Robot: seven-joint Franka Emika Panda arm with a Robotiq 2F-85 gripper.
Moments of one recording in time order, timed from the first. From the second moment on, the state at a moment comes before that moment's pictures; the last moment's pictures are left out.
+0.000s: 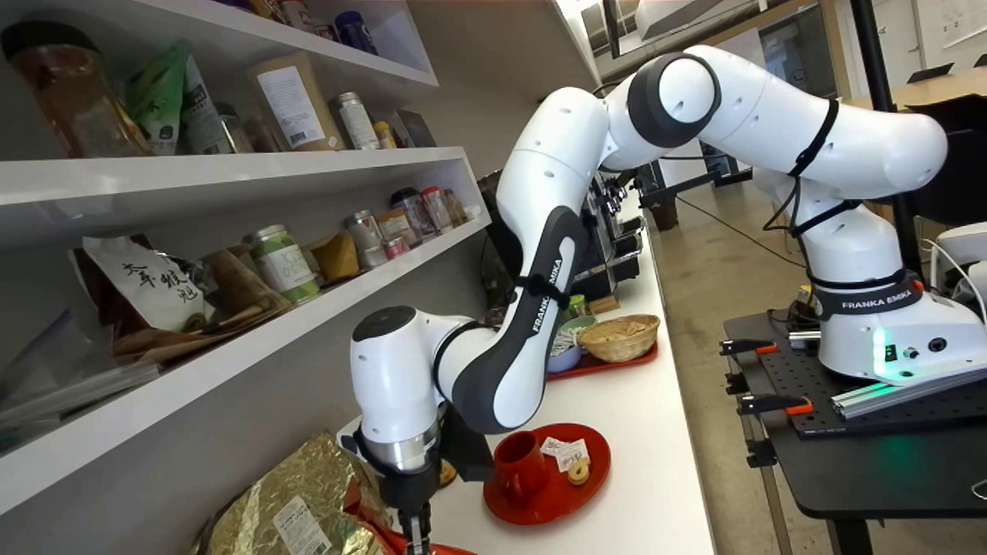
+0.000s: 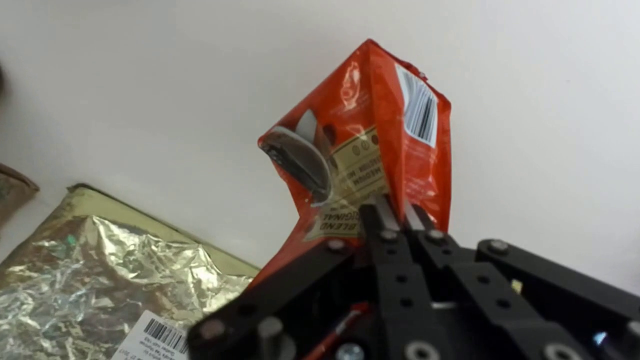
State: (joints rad) arm 0.51 0.81 0.13 -1.47 -0.45 2.53 0.31
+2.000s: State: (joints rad) arm 0.55 0.94 0.22 -1.25 -0.31 2.11 0.18
